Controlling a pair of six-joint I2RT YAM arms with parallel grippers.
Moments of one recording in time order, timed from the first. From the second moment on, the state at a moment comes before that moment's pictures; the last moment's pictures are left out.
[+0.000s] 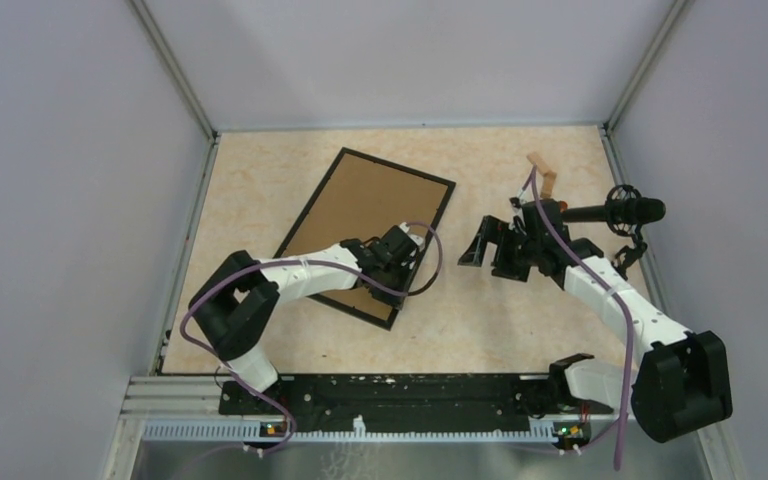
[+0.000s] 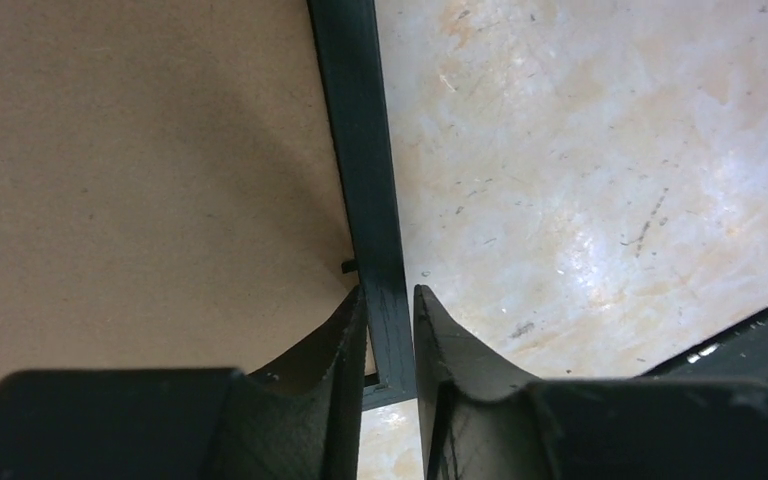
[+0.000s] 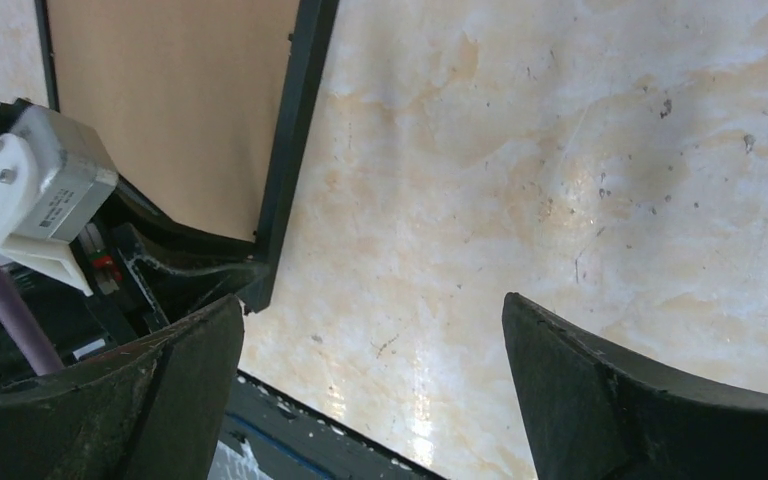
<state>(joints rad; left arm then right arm) -0.86 1.67 1.01 -0.47 0.10 -0.40 0.31 1.15 0.77 -0.46 -0.32 0.60</state>
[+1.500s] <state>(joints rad) -0.79 1.42 1.13 -0.72 0.04 -0.58 0.42 1.66 0.97 -0.27 -0.41 0.86</state>
